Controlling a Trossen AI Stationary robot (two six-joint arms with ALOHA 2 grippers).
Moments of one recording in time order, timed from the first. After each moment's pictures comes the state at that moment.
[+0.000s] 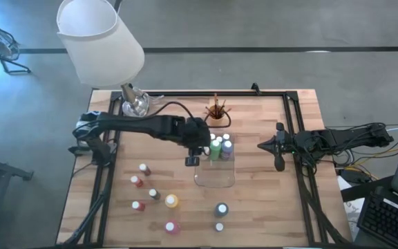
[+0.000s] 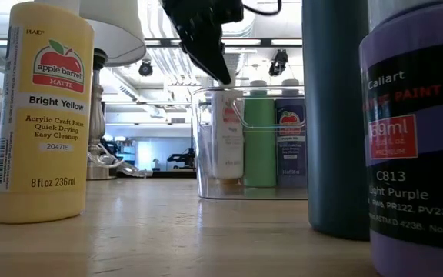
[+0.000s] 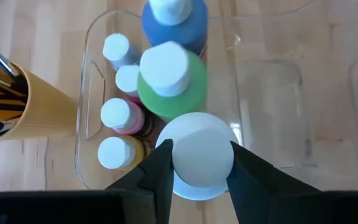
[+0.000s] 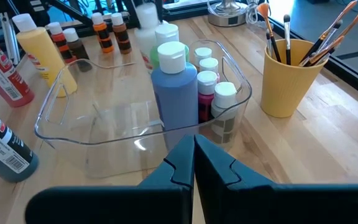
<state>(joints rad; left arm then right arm) 0.02 1.72 1.53 -0.75 -0.06 0.12 0.17 0.38 0.35 -0.39 0.29 0.28</state>
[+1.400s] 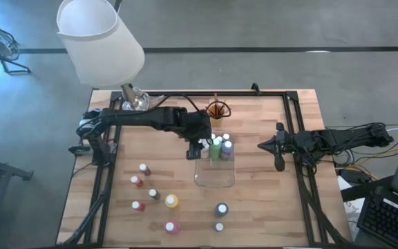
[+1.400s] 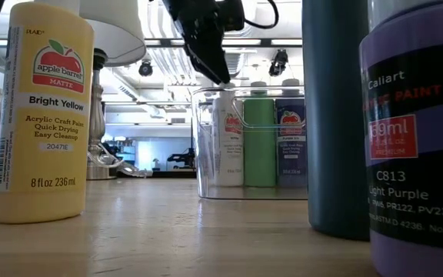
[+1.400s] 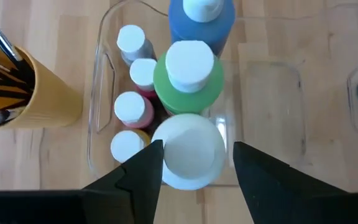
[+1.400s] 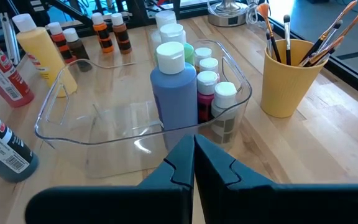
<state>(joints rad) 0.09 1.75 1.61 -0.83 0.04 0.11 0.17 0.38 0.35 -0.39 0.29 0.28</state>
